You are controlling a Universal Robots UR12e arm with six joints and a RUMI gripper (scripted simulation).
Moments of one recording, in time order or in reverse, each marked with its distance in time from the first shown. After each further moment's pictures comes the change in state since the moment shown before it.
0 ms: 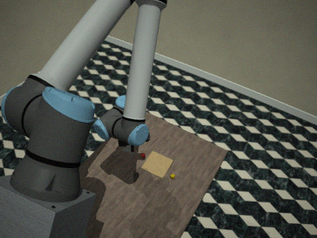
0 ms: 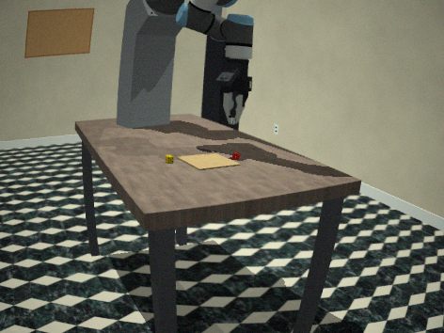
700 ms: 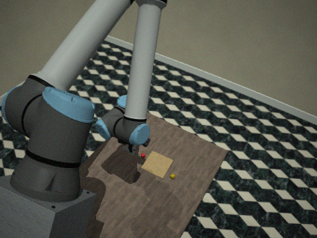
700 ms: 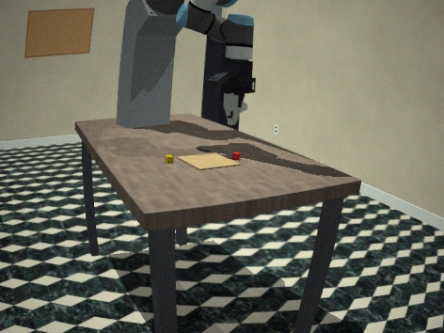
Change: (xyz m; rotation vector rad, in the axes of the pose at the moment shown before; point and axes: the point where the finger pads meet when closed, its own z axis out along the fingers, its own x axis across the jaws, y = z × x) arm 0.002 -0.004 0.002 -0.004 -0.001 0.397
